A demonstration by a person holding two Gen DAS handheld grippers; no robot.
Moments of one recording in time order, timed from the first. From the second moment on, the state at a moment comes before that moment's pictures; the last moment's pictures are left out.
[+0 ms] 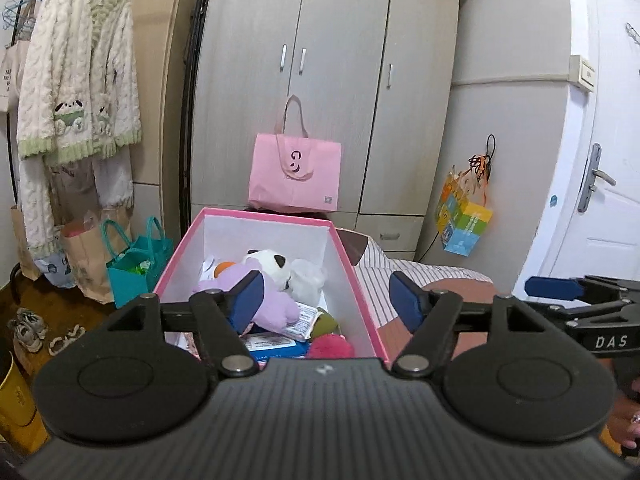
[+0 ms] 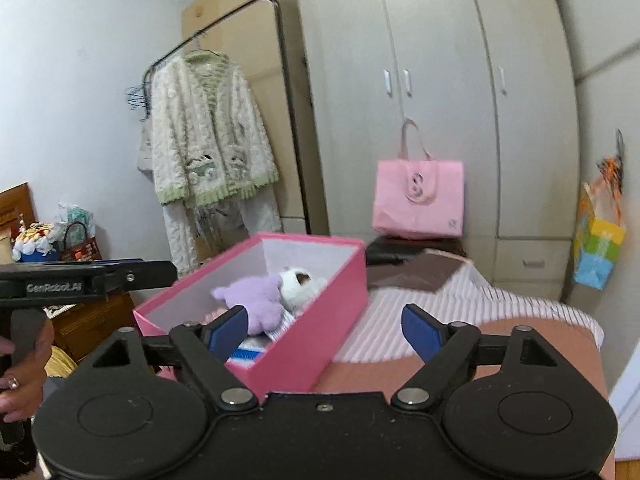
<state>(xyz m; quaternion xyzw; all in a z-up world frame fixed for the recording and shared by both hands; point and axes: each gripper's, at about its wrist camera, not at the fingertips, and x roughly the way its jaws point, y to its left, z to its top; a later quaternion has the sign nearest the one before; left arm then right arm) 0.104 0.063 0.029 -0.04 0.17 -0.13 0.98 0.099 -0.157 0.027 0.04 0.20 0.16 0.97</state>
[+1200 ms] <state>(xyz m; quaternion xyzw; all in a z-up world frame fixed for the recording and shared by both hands) 0.073 0.018 0.013 0.04 0.21 -0.06 0.98 0.043 -0.182 0.027 0.01 0.23 -0.06 0.97</state>
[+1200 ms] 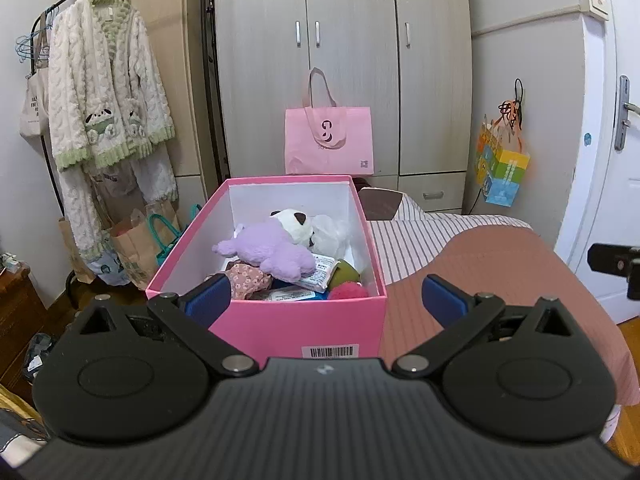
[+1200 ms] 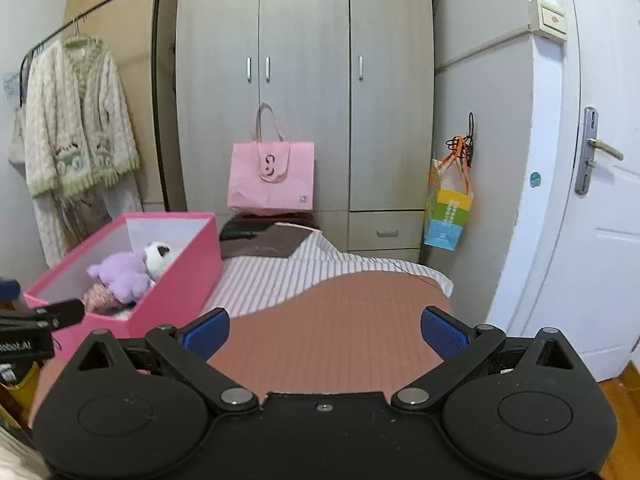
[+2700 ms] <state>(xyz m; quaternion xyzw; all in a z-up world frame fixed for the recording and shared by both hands) 0.057 0.014 0.004 0.05 0.21 -0.02 0.98 0.018 -0.170 0.017 0.00 0.23 -0.08 0.97</state>
